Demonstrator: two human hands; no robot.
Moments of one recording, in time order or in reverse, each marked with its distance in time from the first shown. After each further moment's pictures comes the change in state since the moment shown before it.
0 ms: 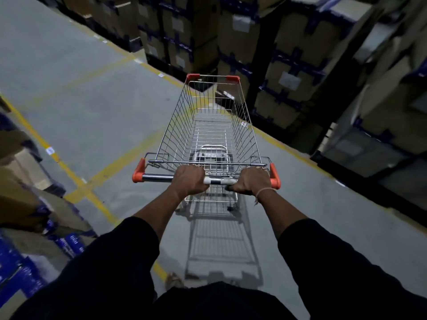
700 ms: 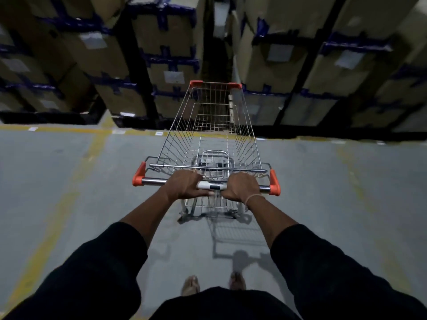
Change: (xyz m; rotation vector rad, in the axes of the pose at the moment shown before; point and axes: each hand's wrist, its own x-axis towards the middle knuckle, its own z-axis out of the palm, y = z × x) left_hand 0.113 0.136 -0.017 -0.038 0.027 0.845; right_hand -0.087 0.098 0.048 0.178 0.113 0.534
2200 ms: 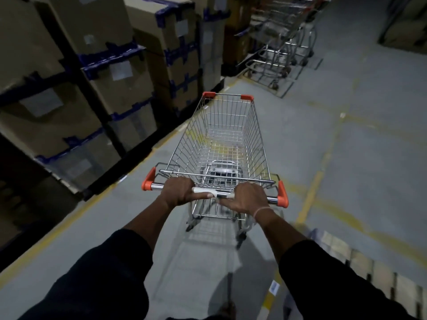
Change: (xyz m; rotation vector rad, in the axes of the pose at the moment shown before) left_hand 0.335 0.399 -0.008 0.202 -0.029 0.781; right_hand -0.189 0.372 0.049 0.310 0.086 0.953
